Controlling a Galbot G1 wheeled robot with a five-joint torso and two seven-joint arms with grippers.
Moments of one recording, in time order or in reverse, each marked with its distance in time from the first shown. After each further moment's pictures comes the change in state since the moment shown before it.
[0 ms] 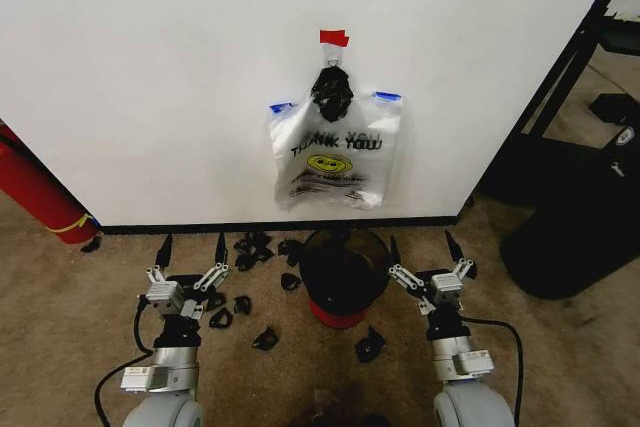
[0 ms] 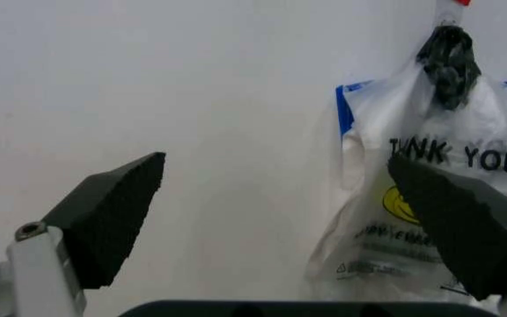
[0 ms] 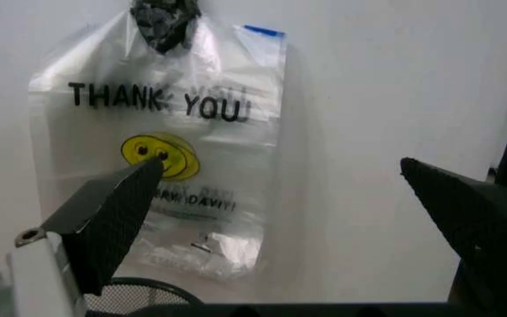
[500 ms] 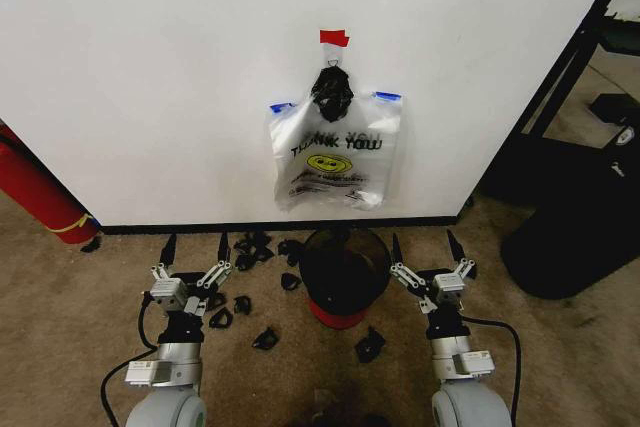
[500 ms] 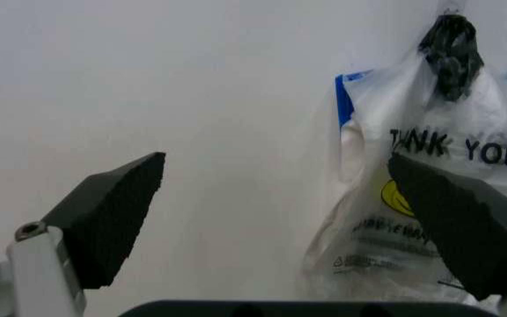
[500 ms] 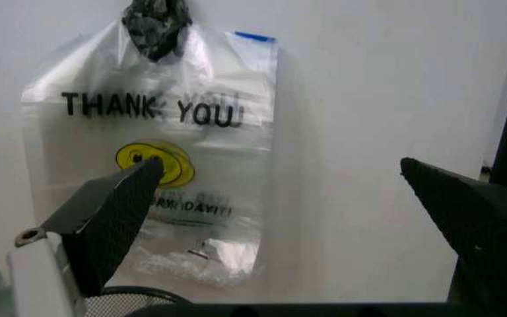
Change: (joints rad) left arm -0.031 0.019 0.018 0.034 -0.018 0.007 -0.007; right arm 0.001 0.016 0.008 -0.017 0.018 0.035 -0.002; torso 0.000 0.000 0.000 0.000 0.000
